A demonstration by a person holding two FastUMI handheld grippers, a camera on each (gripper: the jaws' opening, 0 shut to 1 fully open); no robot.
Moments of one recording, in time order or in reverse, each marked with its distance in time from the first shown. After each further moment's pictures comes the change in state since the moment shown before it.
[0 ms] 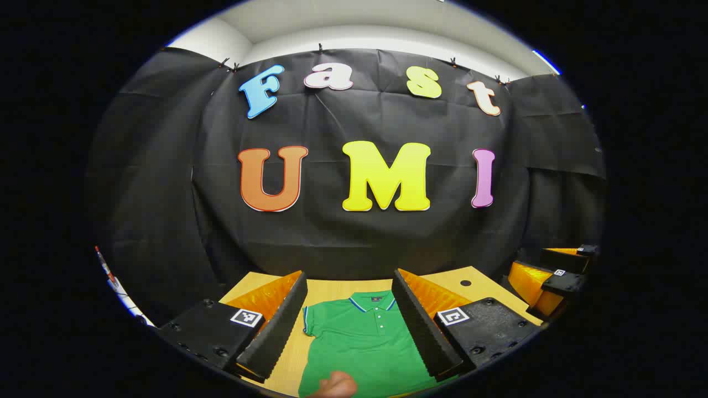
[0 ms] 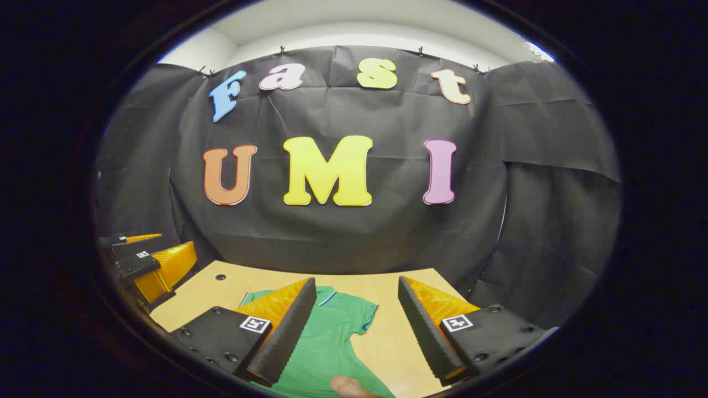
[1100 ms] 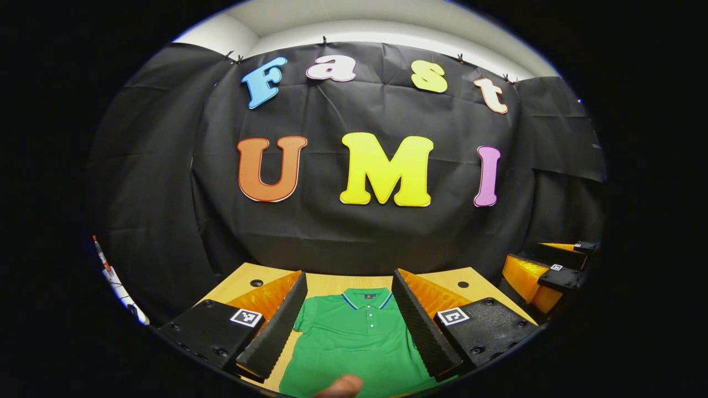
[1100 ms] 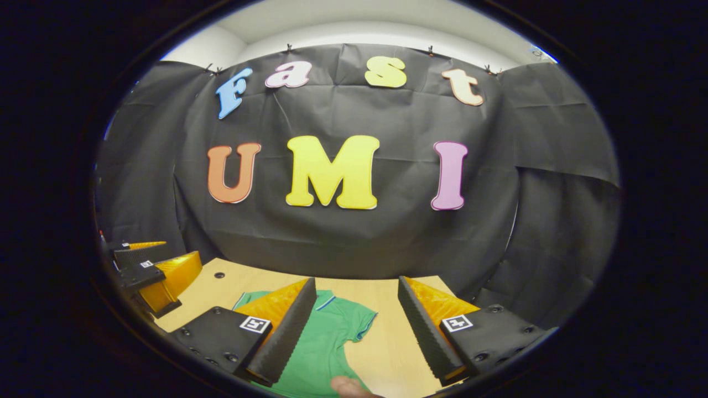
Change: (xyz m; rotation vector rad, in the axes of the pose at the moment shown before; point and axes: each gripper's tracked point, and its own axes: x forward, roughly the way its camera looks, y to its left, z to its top) left arm 0.017 -0.022 -0.014 -0.035 0.040 0.022; right arm 0.030 -0.012 0.009 -0.033 0.004 0.053
